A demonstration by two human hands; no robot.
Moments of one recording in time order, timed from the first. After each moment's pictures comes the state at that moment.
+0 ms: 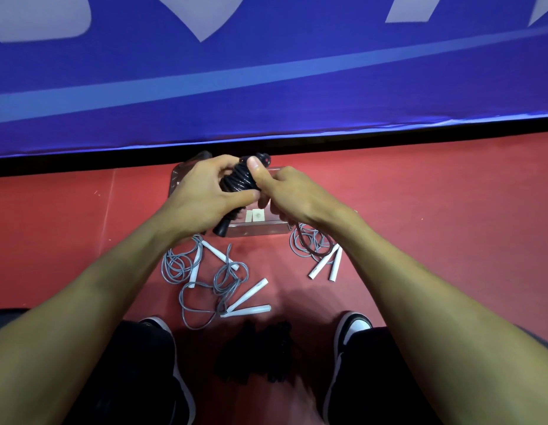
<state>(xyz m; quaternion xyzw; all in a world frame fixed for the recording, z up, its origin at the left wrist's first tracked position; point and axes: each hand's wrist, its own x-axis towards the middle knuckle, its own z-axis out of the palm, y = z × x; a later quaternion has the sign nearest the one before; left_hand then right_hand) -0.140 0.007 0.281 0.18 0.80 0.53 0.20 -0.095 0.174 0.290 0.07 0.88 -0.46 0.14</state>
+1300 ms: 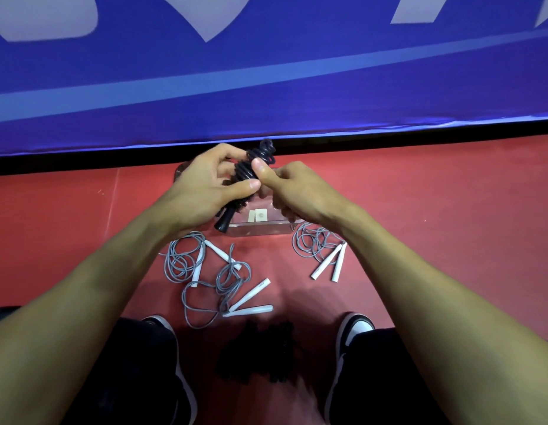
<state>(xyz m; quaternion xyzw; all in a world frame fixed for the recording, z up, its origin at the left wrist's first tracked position) -0.141 0.003 0.294 0.16 0.77 0.57 0.24 -0.099 0.178 0.287 0.06 0.83 -0.53 0.15</state>
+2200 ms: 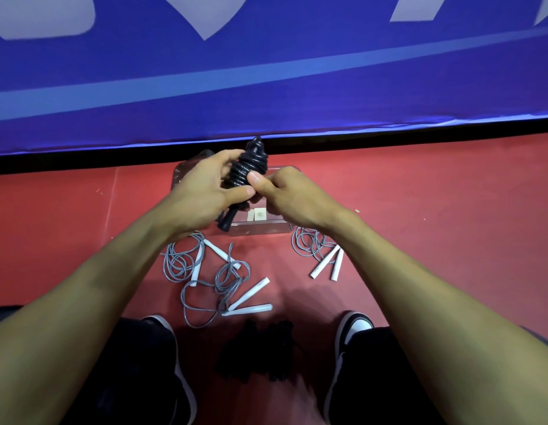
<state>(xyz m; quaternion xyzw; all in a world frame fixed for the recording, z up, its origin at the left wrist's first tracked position) -0.145 0.002 0.281 0.17 0.77 0.56 0.25 -0.098 0.175 0.279 0.00 0.88 -0.45 0.12</state>
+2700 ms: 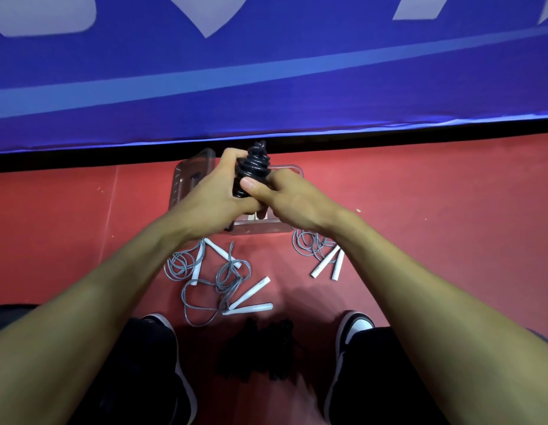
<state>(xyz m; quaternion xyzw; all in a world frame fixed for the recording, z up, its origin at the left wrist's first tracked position) -0.133 0.008 0.283 0.19 0.82 0.49 0.24 -0.094 0.169 0.283 -0.04 0.86 -0.49 0.13</state>
